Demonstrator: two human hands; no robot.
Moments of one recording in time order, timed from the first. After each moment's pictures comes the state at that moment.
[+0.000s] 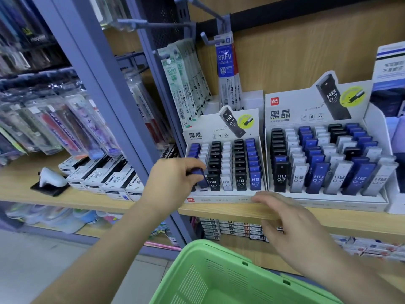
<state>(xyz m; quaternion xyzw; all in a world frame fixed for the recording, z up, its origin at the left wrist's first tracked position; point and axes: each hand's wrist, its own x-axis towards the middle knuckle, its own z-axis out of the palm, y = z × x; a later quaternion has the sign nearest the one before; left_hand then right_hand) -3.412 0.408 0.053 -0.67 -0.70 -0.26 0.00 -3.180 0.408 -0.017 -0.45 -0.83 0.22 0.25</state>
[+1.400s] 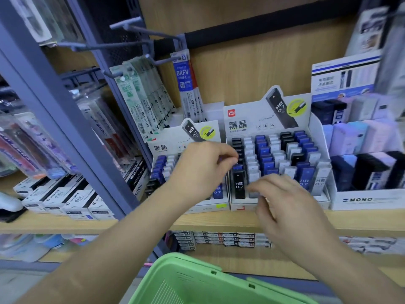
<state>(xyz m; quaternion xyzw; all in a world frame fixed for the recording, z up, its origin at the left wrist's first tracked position) -3.303 0.449 0.086 -0.77 -0.59 -0.25 -0.02 -3.131 0.423 0.004 -0.45 -0.81 0.02 0.37</state>
